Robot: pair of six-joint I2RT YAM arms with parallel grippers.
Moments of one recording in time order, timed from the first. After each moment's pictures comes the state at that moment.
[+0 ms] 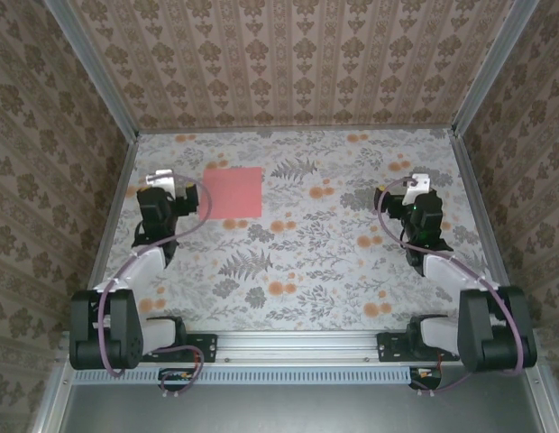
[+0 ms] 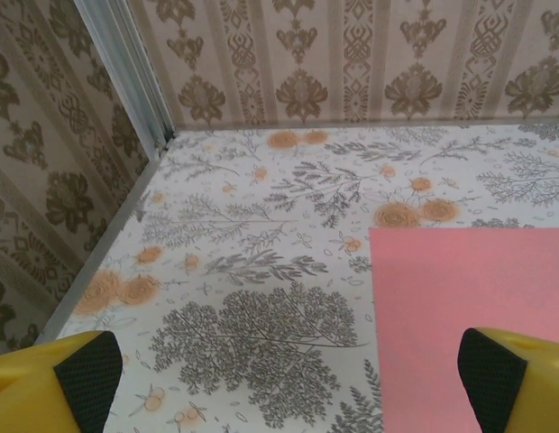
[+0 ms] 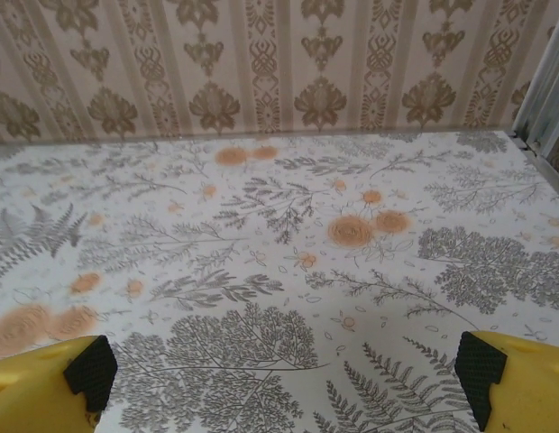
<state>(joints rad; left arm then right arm) -0.05 1.23 0.59 0.29 -0.14 0.02 0.01 1.19 0.46 0.47 0.06 0.06</state>
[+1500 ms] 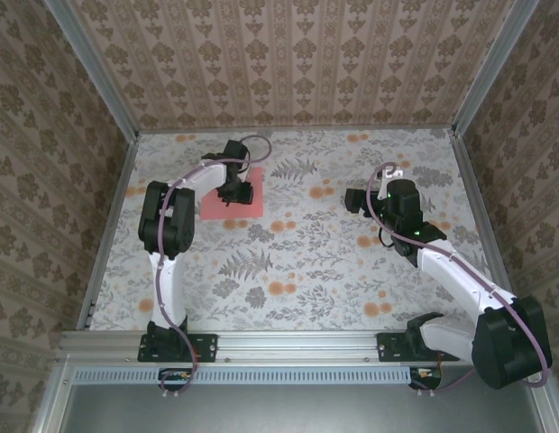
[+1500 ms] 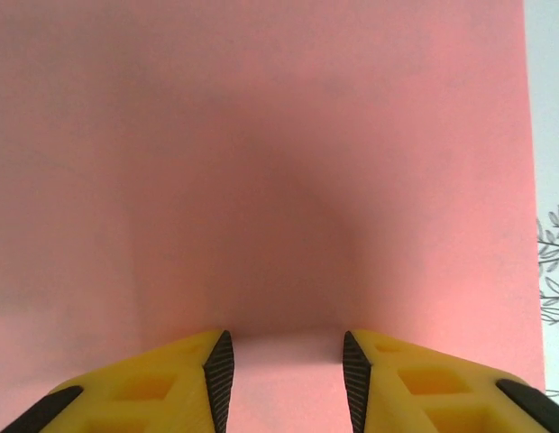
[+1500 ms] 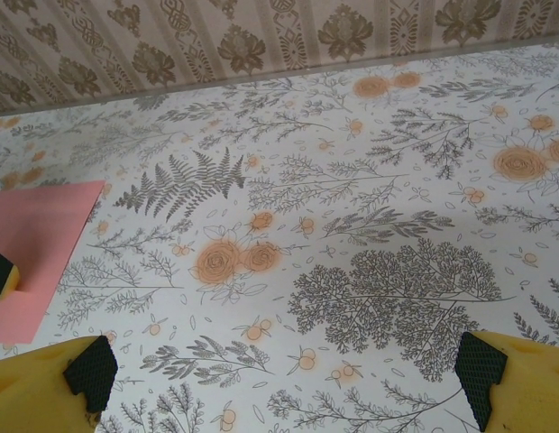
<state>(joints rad) -0.37 2.15 1.61 -0.75 0.02 -0.15 0.27 1.15 0.69 -0.01 0.07 0.28</state>
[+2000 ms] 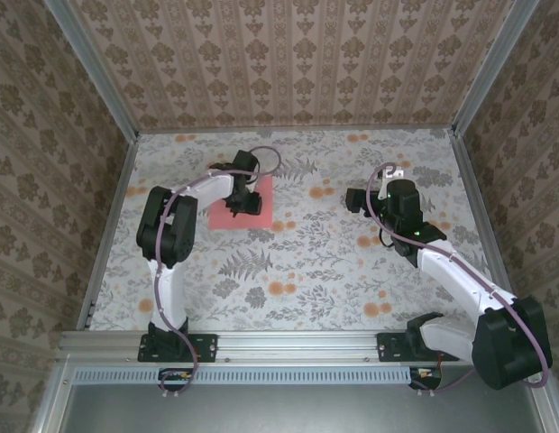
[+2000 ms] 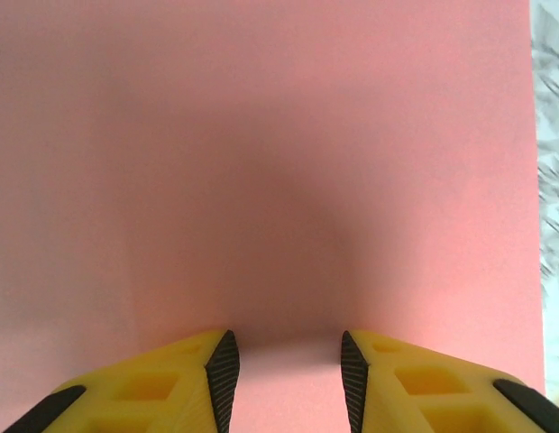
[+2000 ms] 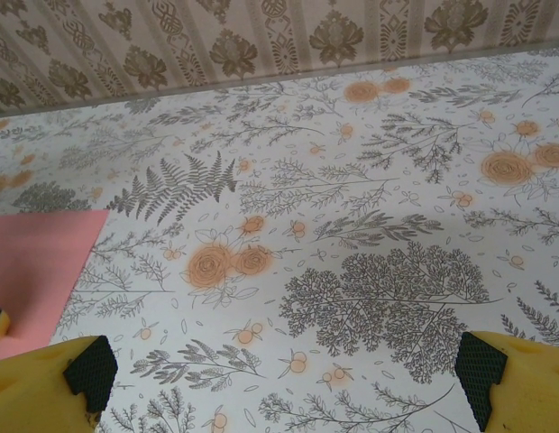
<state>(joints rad) -0.47 2.05 1.44 -0.70 0.05 -0.21 0.27 1.14 0.69 -0.01 0.10 0.27</state>
